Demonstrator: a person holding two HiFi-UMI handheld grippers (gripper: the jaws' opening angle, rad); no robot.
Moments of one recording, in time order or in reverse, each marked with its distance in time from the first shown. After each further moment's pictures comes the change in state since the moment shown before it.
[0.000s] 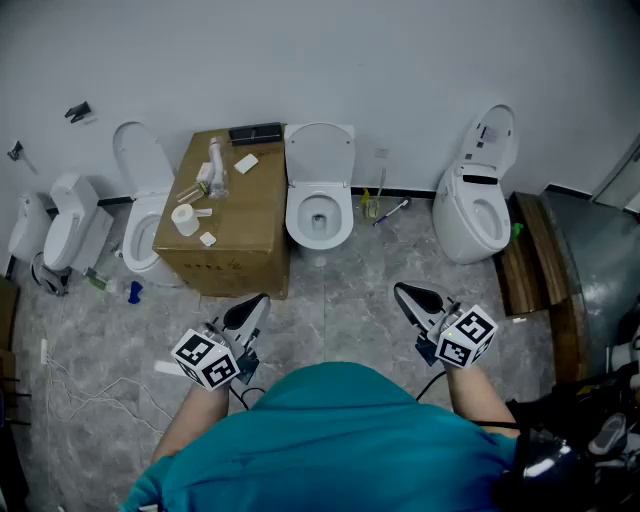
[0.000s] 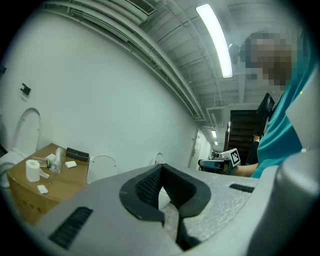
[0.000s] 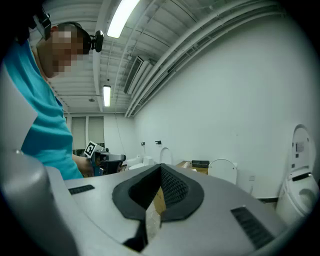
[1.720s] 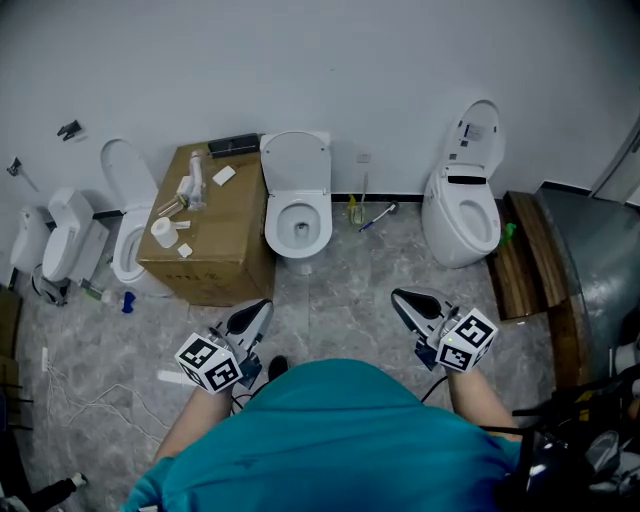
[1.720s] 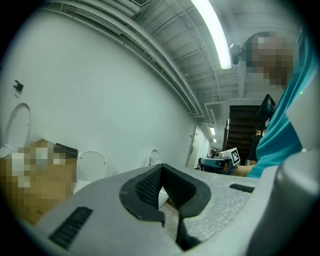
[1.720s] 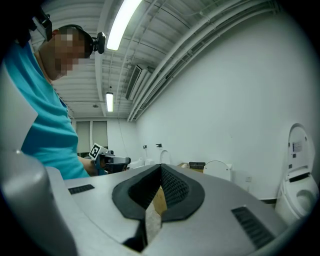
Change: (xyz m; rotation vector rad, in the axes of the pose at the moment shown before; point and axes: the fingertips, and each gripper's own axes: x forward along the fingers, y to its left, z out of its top) left arm 0.106 -0.084 -0.032 0.000 0.029 -0.017; right arm -0.101 -0.078 -0.004 0.017 -0.035 0.039
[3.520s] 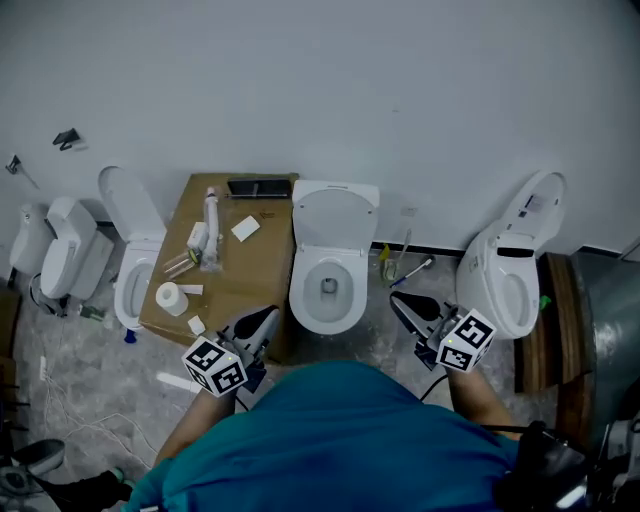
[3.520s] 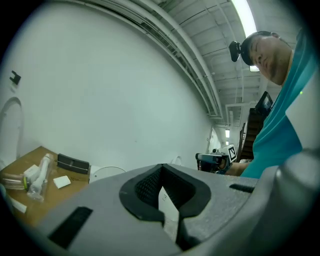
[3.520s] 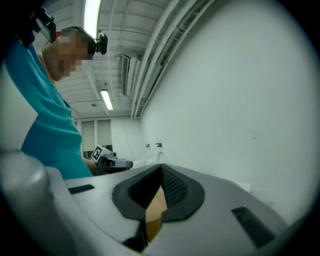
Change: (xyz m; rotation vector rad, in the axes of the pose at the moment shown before) left arm 0.177 0.348 0.100 -0.043 0.002 0.084; right arm 0.347 -0.256 0.065 -0.013 0.044 0.151
